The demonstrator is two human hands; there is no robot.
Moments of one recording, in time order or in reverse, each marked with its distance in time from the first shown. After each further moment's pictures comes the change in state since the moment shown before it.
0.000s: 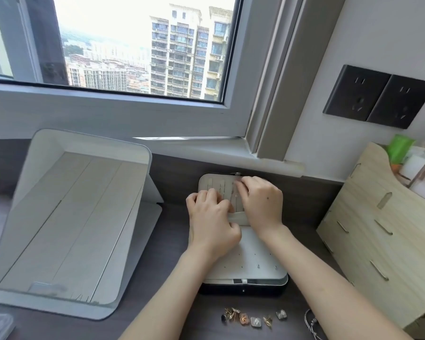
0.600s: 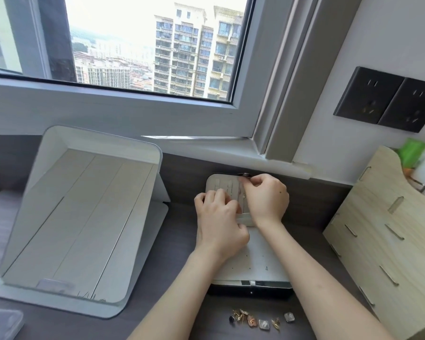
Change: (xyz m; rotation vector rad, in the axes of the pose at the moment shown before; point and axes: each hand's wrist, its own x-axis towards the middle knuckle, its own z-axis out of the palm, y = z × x) left_hand -0.001 0.000 -0.002 -0.012 -0.003 0.010; right_hand 0.011 -0.019 0.004 0.223 -0.017 0.556
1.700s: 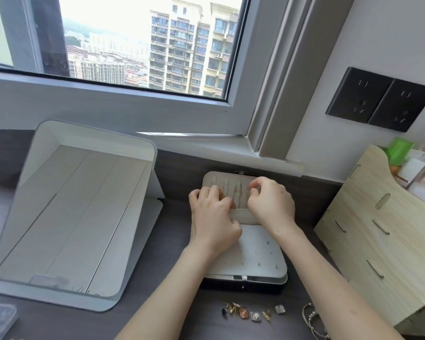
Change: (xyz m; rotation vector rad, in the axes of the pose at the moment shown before) left_hand 0.001 -0.001 -0.001 0.001 -0.027 0.000; right_hand -0.012 -0.007 -0.049 -0.272 -0.345 -0.032
